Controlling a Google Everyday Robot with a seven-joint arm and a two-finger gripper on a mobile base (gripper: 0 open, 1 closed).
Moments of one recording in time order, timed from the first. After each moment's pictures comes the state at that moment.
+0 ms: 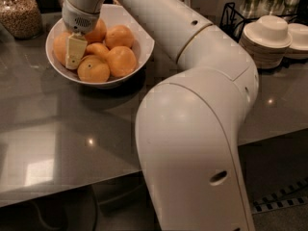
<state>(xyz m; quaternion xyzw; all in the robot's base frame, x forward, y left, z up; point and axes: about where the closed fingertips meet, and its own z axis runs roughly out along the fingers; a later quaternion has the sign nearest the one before) 0.671 0.220 0.911 -0.78 0.57 0.12 0.24</state>
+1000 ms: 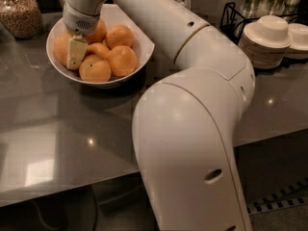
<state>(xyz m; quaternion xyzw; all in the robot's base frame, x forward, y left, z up) 0.677 0.218 0.902 -0.79 0.56 0.11 0.23</state>
